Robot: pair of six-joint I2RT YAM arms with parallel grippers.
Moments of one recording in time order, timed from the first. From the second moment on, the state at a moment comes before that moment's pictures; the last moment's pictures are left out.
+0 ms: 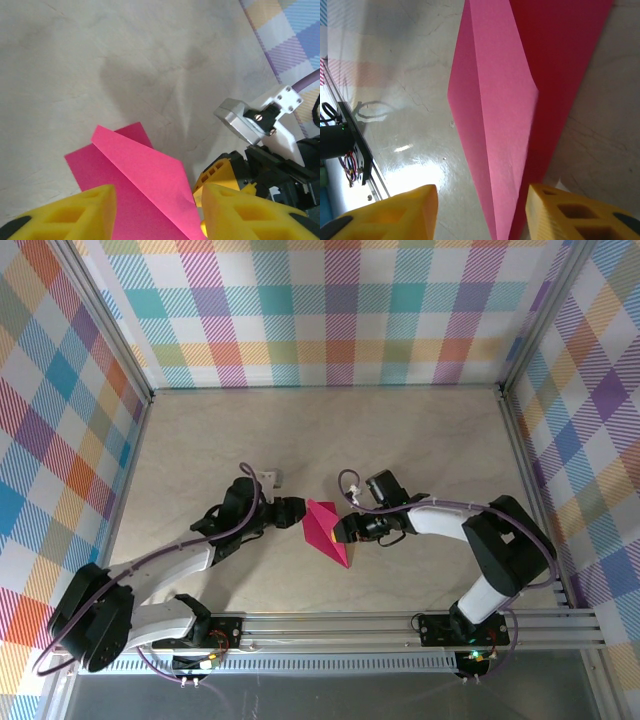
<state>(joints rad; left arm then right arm) -0.58 1.14 0.52 0.10 0.20 -0.58 0.61 1.62 0.73 -0.13 -0.67 0.37</state>
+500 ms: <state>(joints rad) -0.51 0.97 0.46 0.10 0.17 -0.58 0.61 1.63 0.75 -0.04 -0.69 0.35</state>
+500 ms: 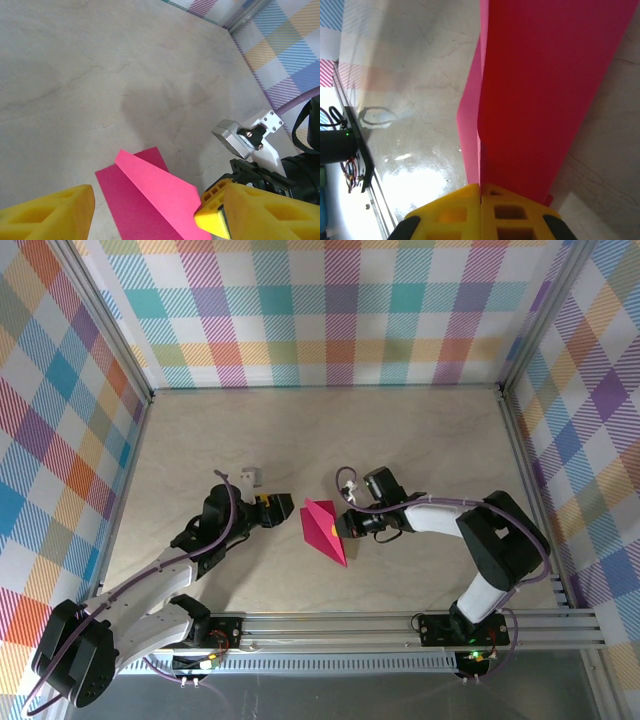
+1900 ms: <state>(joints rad) -0.50 1.25 0.46 0.76 0.74 -0.97 0.60 1.33 0.66 0.34 -0.87 0.63</state>
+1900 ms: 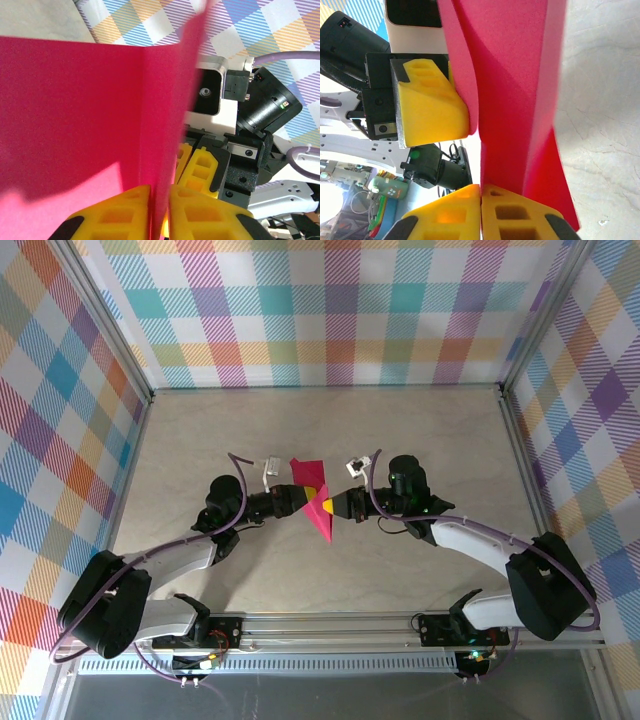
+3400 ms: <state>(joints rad) -0.56 1.26 0.53 0.79 0.74 -0.98 0.58 1.13 0.57 0.37 -0.84 0.71</state>
